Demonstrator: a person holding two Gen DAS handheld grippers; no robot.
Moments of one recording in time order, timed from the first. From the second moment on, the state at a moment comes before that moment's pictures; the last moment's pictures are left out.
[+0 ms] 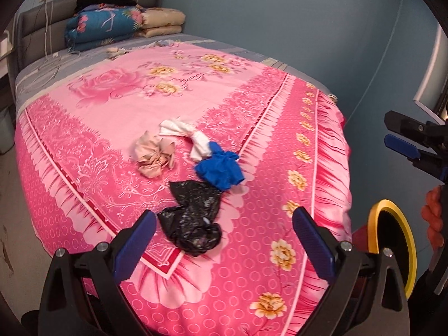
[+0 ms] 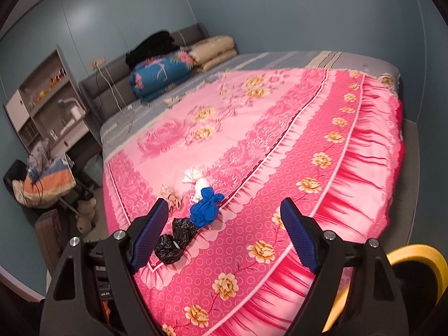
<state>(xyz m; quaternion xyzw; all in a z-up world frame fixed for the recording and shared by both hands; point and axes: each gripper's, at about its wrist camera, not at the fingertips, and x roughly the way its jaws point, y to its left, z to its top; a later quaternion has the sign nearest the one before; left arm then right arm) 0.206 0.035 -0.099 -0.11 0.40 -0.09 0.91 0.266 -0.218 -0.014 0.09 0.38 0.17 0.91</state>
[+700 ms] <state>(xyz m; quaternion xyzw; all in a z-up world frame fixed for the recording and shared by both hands) 0.251 0.058 -0.167 -0.14 0.46 -0.08 0.87 0.396 -0.096 -0.157 0.02 0.54 0.17 0.83</state>
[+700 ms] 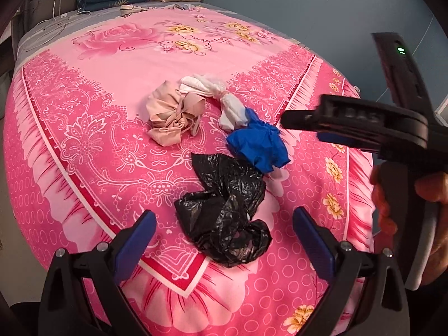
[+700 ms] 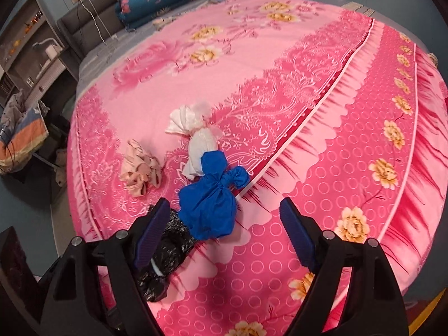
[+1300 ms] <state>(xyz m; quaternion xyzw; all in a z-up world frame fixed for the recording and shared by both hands) 0.263 0.057 -0.194 -0.15 0.49 -0.09 0.85 0.414 -0.065 -0.198 -0.01 0.58 0.16 0.80</state>
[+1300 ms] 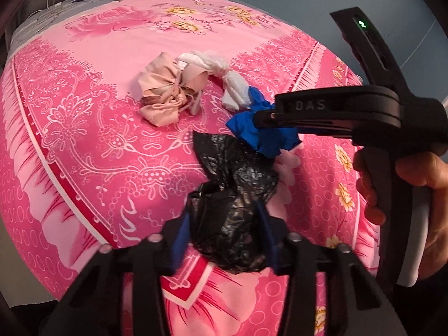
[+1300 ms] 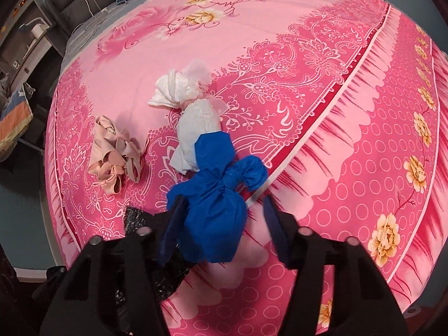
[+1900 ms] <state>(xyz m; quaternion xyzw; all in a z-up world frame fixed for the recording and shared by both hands) 0.231 0.049 -0.158 -0.14 0.45 -0.15 0.87 0.396 -0.093 -0.146 0.04 0.54 0.17 0.82</state>
